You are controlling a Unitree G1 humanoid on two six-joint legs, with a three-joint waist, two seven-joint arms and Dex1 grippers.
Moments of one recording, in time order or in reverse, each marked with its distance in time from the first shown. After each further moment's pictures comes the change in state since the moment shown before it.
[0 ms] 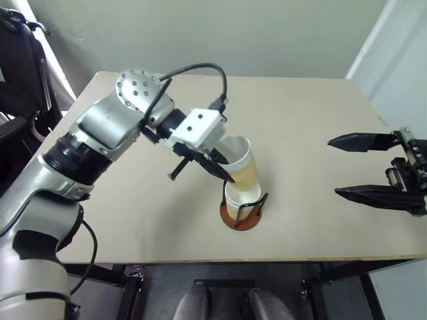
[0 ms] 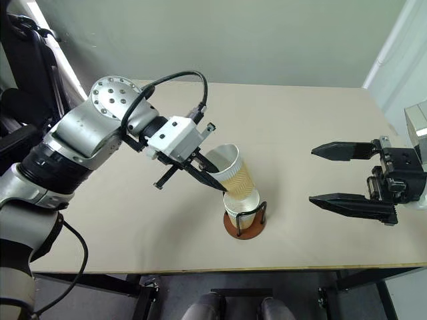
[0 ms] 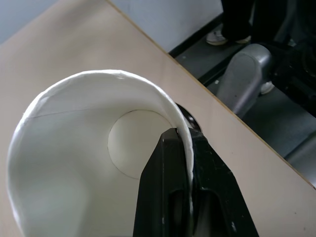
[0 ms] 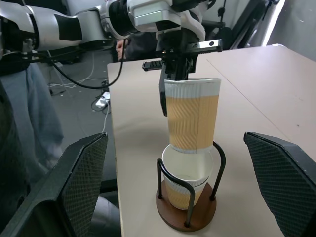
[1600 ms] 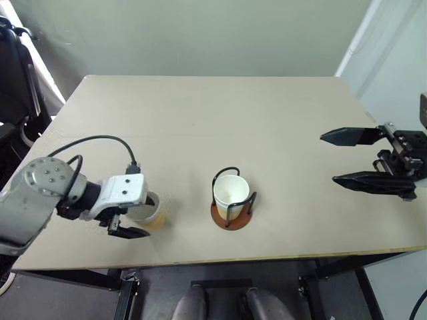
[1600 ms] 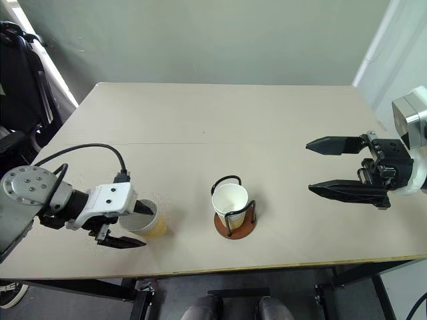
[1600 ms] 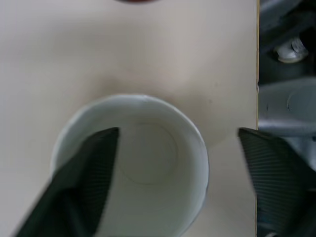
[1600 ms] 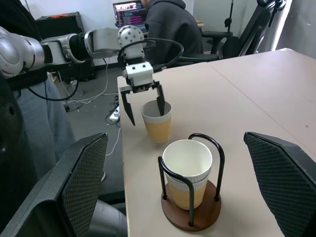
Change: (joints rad) left arm 0.976 0.416 0.636 -0.432 0.334 0.408 0.185; right arm -0.168 0.073 0.168 0.169 -0.117 -0.013 0.133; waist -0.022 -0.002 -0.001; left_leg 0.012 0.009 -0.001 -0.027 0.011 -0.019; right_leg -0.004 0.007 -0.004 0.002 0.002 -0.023
